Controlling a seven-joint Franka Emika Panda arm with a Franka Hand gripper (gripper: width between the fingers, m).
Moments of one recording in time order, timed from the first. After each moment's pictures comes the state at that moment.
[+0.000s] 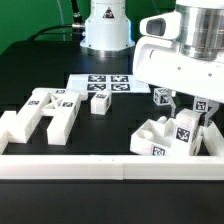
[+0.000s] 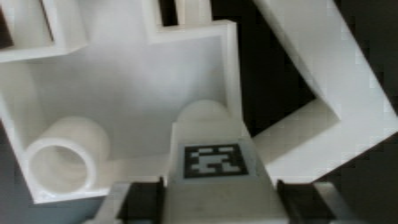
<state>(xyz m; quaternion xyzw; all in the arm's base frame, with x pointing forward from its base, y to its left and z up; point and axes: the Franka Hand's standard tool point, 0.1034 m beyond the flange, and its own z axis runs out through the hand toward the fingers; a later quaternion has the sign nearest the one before) 0.672 0.085 0.075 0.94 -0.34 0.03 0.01</state>
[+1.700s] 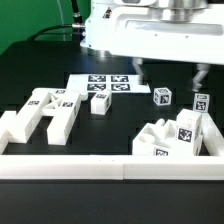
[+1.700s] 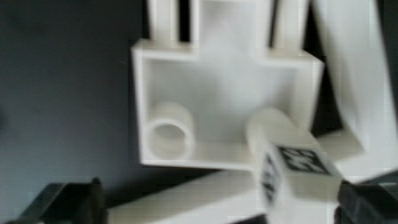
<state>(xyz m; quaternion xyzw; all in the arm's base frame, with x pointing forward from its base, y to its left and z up) 0.602 0.033 0.112 0.98 -0.18 0.06 0.00</state>
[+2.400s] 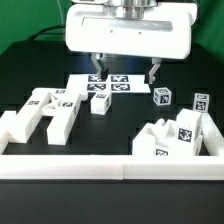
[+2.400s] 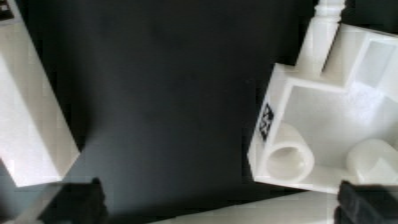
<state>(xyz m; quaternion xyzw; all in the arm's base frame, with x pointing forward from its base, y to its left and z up) 0.583 -0.011 0.108 0.99 -0.15 0.06 0.01</state>
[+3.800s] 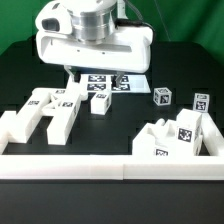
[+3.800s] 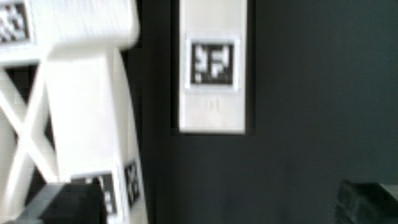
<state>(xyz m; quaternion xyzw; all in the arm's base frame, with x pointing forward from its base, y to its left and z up) 0.506 -0.057 0.073 0.97 -0.13 -0.19 -0.01</state>
